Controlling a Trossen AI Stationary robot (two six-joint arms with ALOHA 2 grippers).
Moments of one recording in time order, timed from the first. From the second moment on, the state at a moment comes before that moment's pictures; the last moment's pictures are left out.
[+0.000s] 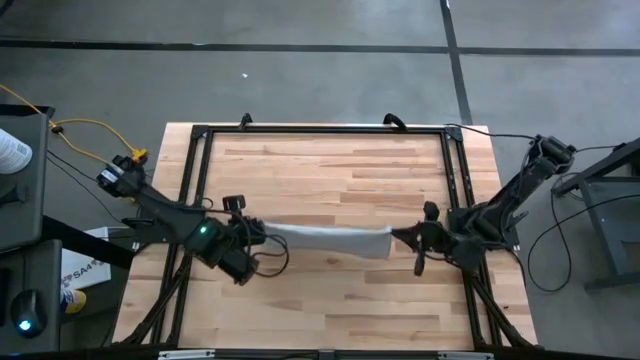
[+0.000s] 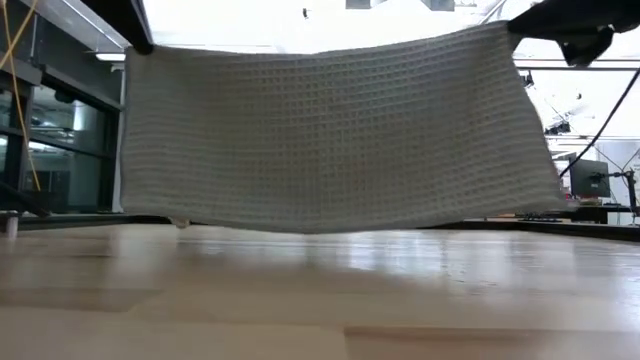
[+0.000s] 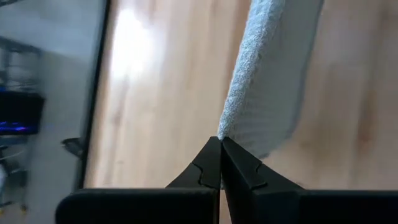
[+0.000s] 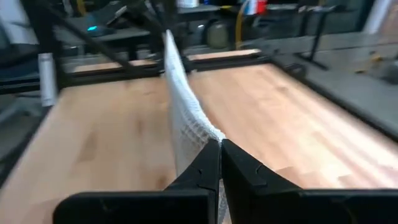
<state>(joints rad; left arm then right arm) -0.59 1.44 1.35 -1.38 -0.67 -0.67 0.80 0.94 0.48 0.03 1.00 0.42</state>
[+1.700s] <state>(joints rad) -0.23 1.44 0.86 -0.74 -0.41 -0.08 0.51 1.34 0.48 -0.37 0.71 1.01</state>
